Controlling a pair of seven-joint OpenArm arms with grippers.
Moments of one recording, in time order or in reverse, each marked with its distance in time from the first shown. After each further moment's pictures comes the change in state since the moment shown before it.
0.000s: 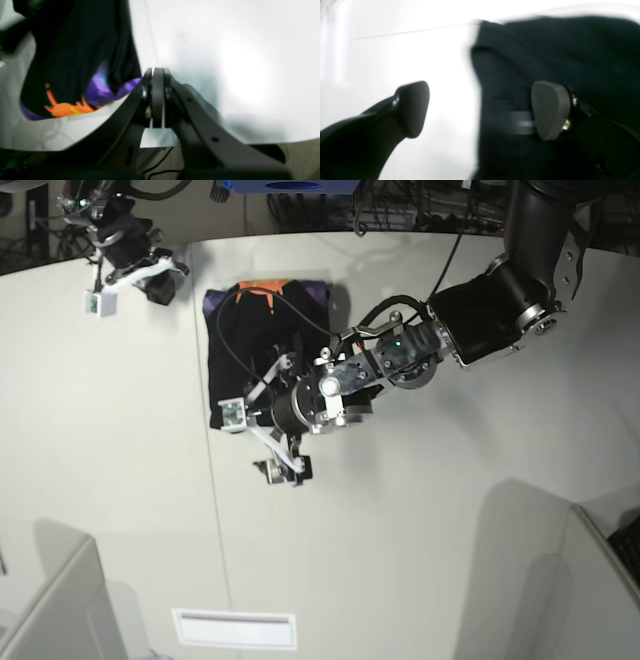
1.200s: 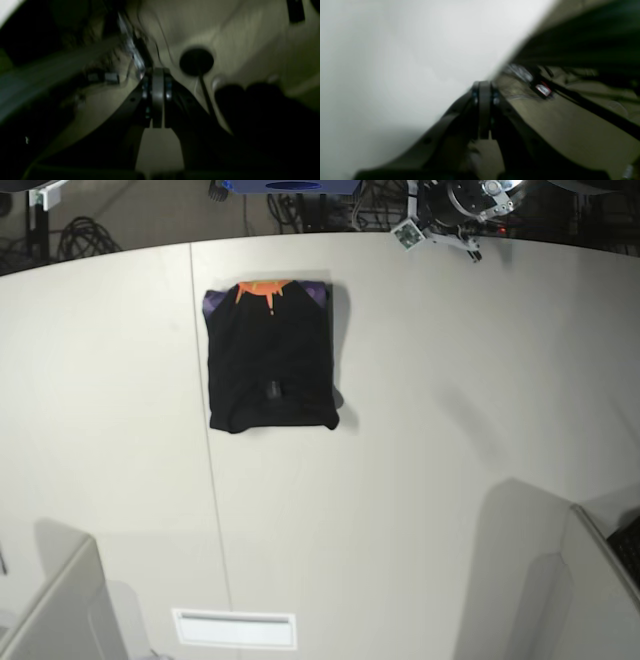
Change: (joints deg) left arm 72.7 -20.1 -42.5 28.8 0.3 0.3 -1.1; right arm -19.4 -0.2 22.9 1.9 0.4 8.4 -18.2
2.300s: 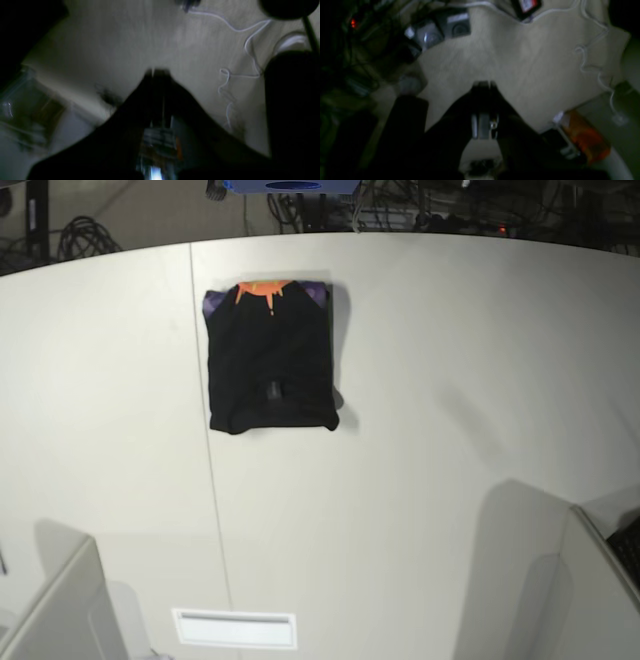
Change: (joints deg) left arm -17.4 15.7 8.0 -89.4 -0.1 1.0 -39.5; right arm 35.7 3.8 -42.9 -102.0 -36.6 -0.8 59.0
